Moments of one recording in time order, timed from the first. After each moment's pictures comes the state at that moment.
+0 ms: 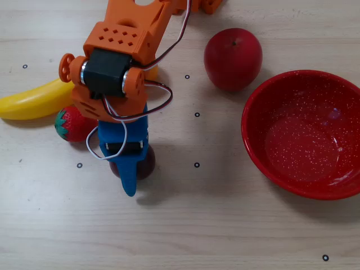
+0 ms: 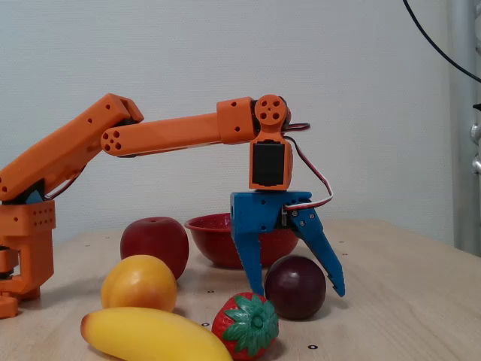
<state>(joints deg) -16.6 29.0 20.2 99.0 25.6</state>
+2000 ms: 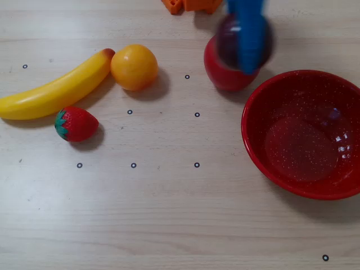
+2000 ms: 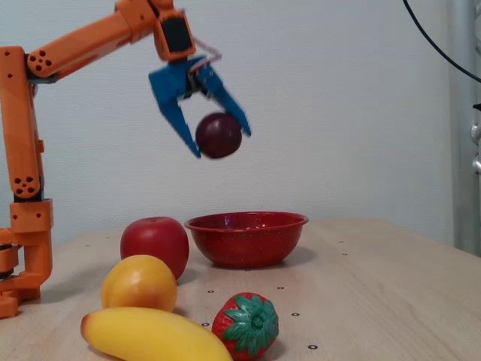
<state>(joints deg) 15.5 90.3 61.8 99.3 0.0</state>
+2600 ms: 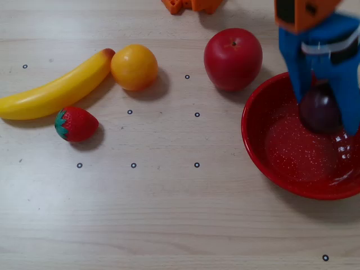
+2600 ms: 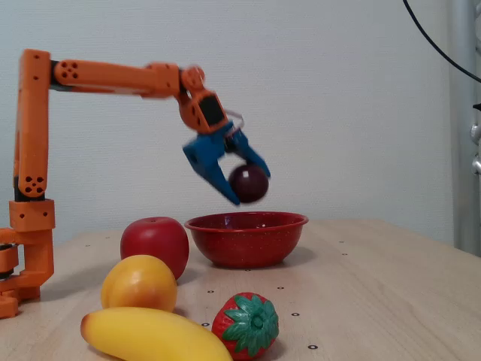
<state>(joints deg) 26.4 79.6 79.4 60.6 12.4</state>
